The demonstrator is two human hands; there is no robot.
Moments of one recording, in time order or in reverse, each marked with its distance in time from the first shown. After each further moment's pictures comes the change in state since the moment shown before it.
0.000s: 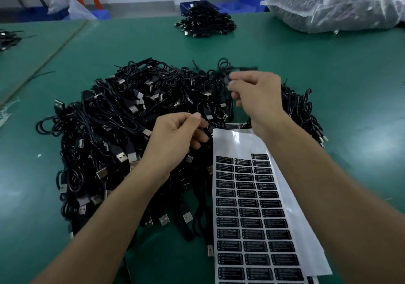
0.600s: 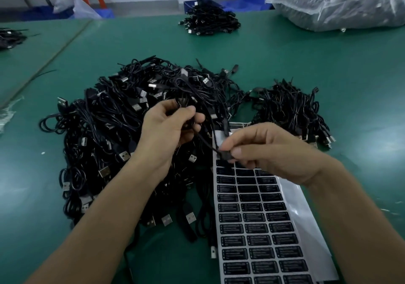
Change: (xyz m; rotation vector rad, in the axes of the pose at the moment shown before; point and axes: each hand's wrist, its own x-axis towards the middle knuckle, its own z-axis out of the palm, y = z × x) left_hand 0.007 0.004 -0.009 -0.381 0.080 -0.069; right_hand -0.052 0.025 -0.053 0.033 -0.934 0.092
